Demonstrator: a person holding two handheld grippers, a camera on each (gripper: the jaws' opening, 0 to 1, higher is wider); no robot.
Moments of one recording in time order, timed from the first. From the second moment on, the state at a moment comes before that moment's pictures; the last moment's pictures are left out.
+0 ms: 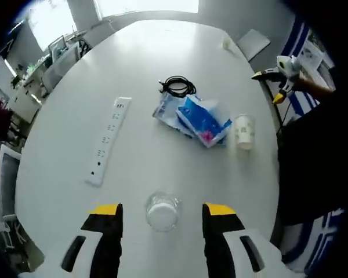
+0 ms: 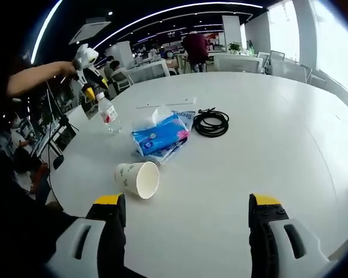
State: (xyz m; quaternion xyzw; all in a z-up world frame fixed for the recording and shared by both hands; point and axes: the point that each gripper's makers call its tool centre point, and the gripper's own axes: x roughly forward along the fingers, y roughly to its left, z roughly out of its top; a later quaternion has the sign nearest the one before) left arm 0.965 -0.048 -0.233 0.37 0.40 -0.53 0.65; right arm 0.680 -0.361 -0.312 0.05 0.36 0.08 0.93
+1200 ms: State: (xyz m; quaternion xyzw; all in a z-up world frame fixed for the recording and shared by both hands) left arm 0.845 -0.005 -0.256 0.11 0.38 -0.40 0.83; right arm 0.732 -0.343 -0.278 0.02 0.33 0.15 0.93
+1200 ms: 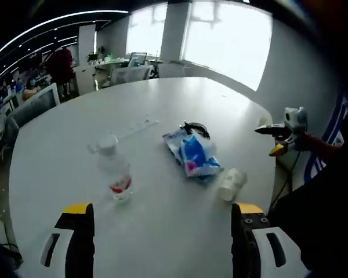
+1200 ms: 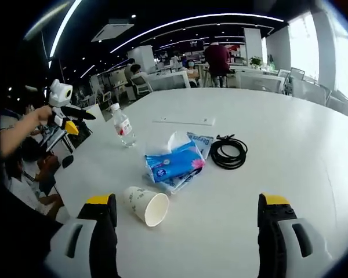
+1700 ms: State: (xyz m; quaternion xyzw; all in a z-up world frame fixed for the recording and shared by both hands) left arm 0.775 0.002 -0.289 0.07 0.44 -0.35 0.83; right arm 0.734 -0.349 -0.282 0.01 0.36 0.15 0.92
